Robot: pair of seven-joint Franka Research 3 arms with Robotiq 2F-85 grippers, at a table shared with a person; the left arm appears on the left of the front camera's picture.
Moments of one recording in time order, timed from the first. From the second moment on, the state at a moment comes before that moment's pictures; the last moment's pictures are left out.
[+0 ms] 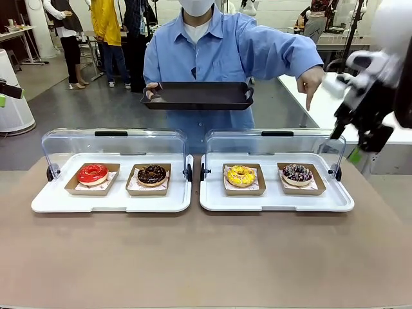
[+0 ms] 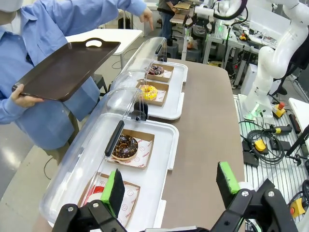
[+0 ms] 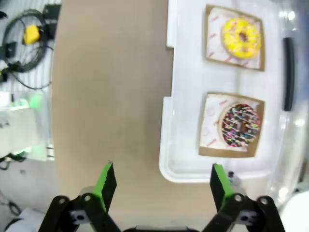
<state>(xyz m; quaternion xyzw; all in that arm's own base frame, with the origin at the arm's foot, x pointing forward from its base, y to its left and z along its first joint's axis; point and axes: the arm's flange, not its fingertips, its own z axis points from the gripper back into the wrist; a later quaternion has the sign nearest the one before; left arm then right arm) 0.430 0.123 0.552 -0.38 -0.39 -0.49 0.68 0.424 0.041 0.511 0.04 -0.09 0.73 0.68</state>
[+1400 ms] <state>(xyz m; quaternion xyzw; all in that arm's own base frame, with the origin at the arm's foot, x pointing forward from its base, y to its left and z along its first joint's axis) 0.430 0.122 0.551 -0.38 -0.39 -0.49 0.68 0.430 0.038 0.459 0.05 -0.08 0.71 0.70</state>
